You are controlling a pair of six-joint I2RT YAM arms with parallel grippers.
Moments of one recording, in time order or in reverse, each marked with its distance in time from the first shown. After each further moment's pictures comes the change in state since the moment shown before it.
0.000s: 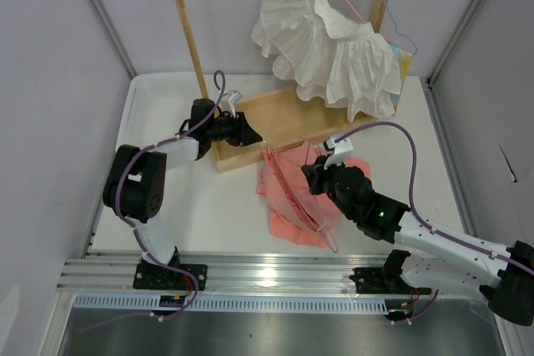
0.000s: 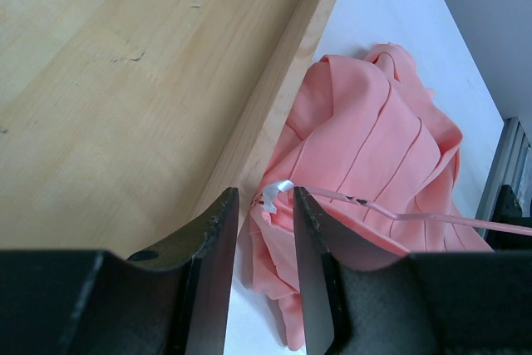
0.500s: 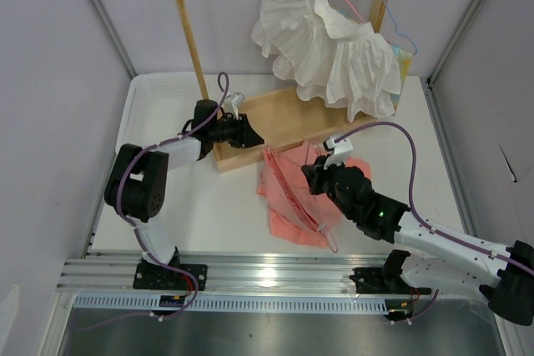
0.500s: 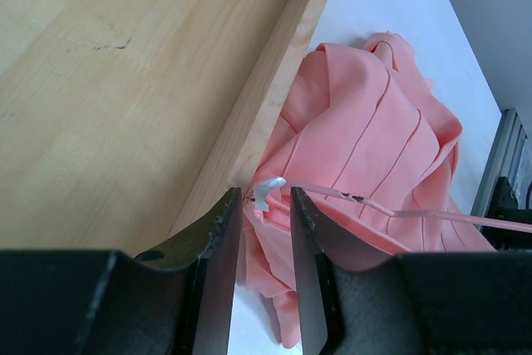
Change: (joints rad) left arm -0.019 0.010 0.003 -0.021 0.003 0.003; right arm 0.000 0.002 0.000 0.000 0.000 0.000
